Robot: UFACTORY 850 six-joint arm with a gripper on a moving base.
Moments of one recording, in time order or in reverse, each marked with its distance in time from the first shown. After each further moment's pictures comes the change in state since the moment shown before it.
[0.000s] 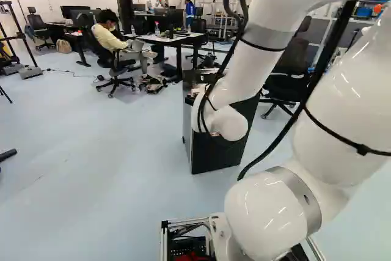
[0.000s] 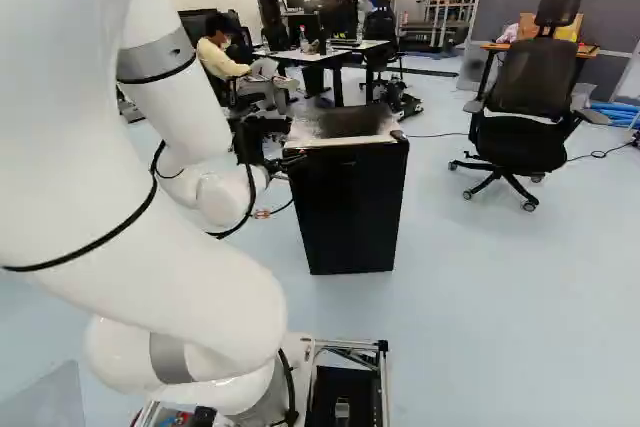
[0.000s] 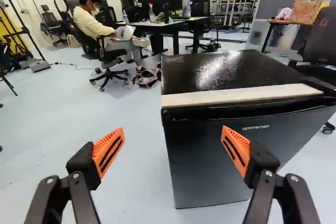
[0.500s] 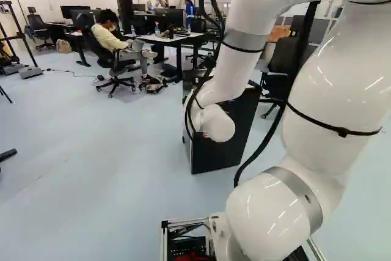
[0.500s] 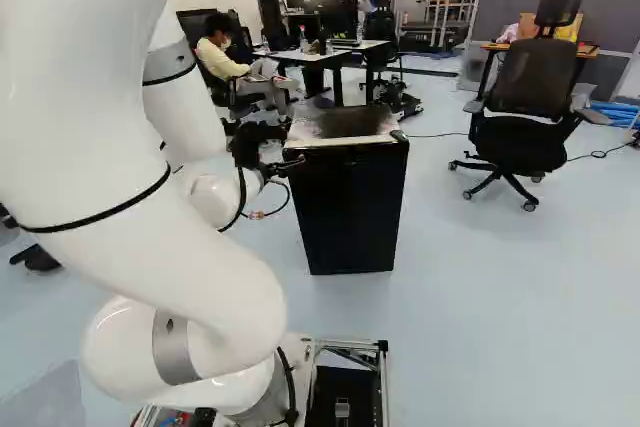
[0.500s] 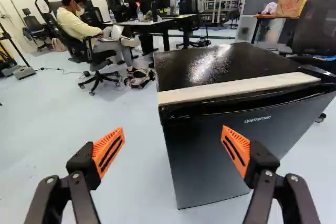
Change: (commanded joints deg) arm 5.2 -6.5 -2.6 10.1 4.2 0.0
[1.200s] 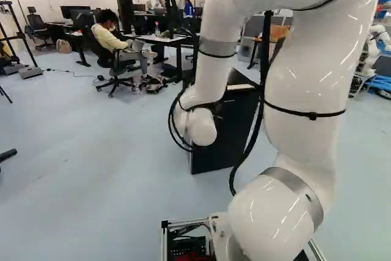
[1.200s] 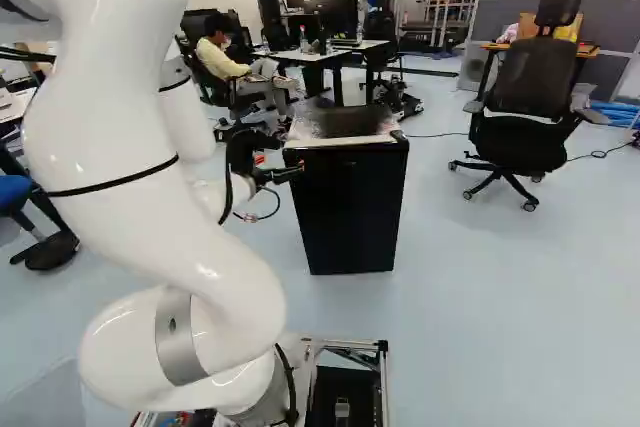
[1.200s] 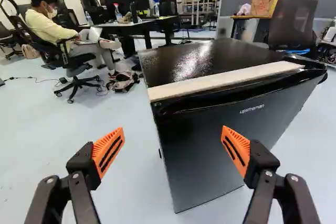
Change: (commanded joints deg) arm 6.8 -9.7 -4.6 14.4 6.1 0.0
